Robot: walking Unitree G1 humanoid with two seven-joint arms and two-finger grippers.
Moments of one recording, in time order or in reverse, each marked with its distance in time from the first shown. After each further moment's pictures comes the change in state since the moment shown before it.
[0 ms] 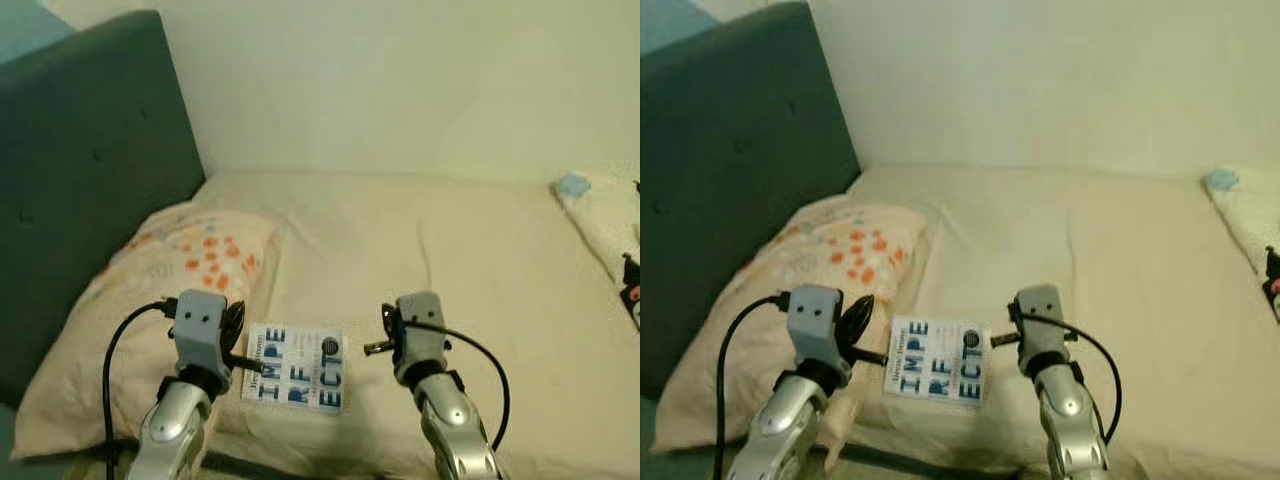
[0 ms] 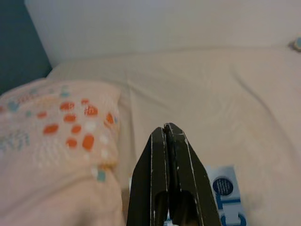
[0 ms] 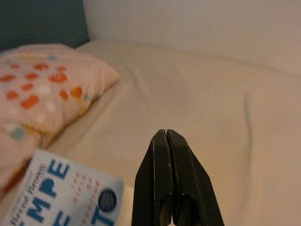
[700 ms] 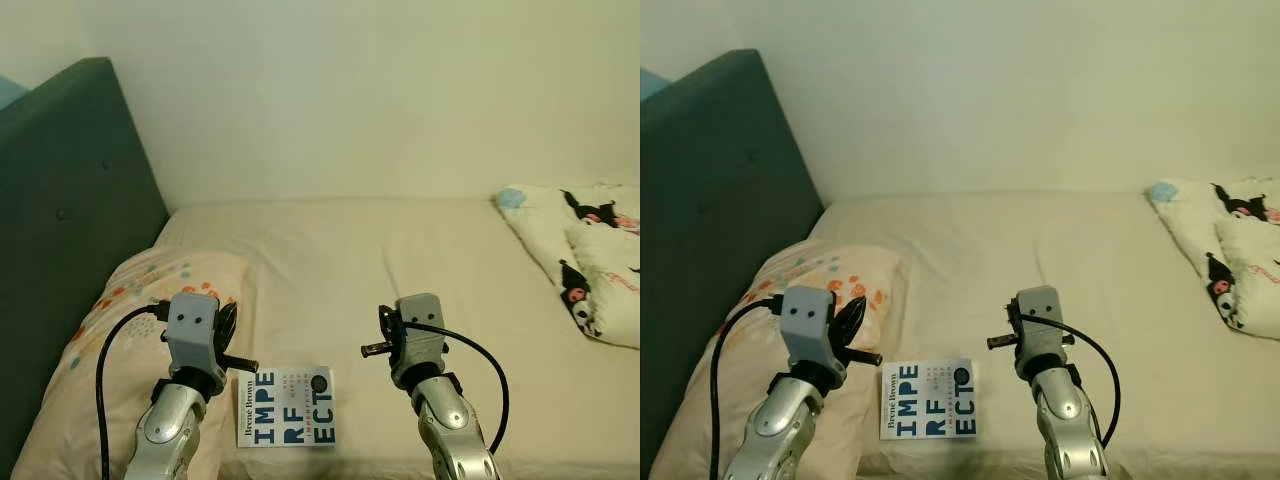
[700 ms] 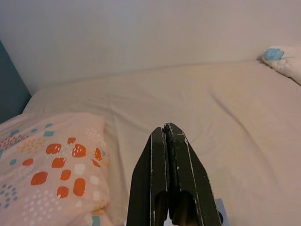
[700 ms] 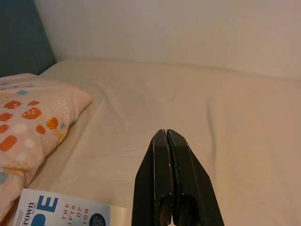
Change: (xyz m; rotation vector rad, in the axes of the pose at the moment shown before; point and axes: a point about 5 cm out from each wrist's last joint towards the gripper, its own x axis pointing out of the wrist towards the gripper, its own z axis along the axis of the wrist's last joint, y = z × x) left arm -0.002 0.007 -0.002 0.000 -0.006 0.041; right arm -0.003 0.001 -0.001 0.042 0.006 -0.014
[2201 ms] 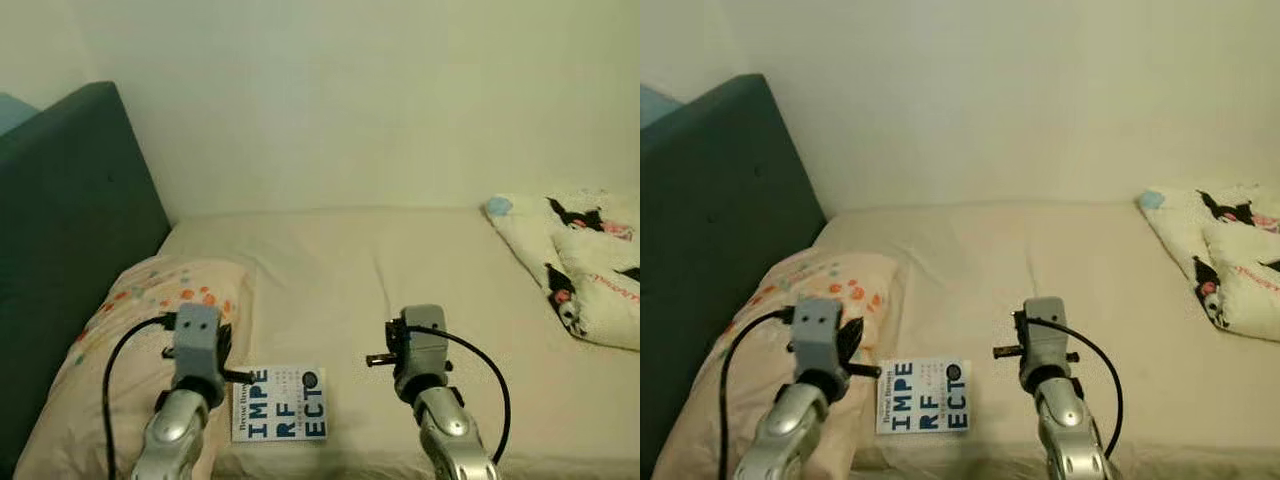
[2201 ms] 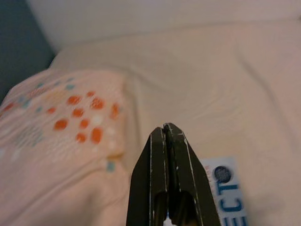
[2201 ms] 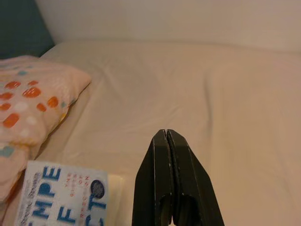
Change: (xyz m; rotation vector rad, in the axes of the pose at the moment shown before) left arm 0.003 0.004 -0.032 0.032 0.215 0.094; right arm -0.004 -0.001 -0.019 0.041 0.119 -0.039
